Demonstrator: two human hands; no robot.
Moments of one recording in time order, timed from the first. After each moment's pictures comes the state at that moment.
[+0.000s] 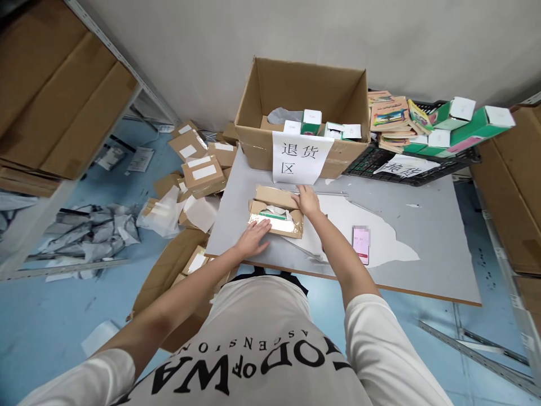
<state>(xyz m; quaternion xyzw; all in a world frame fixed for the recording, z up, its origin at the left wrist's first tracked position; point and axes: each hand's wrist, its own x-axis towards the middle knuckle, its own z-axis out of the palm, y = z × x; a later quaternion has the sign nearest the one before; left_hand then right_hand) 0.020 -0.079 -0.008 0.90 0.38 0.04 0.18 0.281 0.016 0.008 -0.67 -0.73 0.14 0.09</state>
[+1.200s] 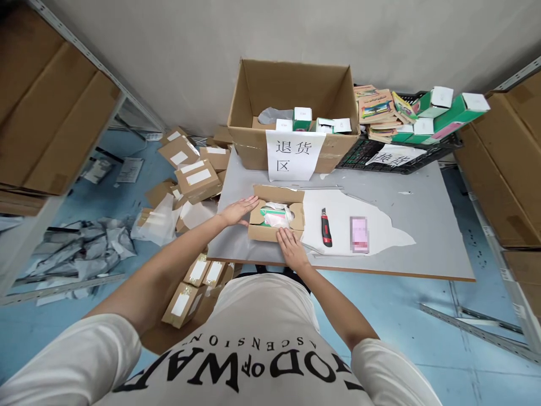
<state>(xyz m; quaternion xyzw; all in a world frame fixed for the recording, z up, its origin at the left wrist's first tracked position) -0.032 0.039 -0.011 0.93 0.27 -0.08 0.22 0.210 -0.165 -0.044 -0.55 -0.84 0.03 0.03</state>
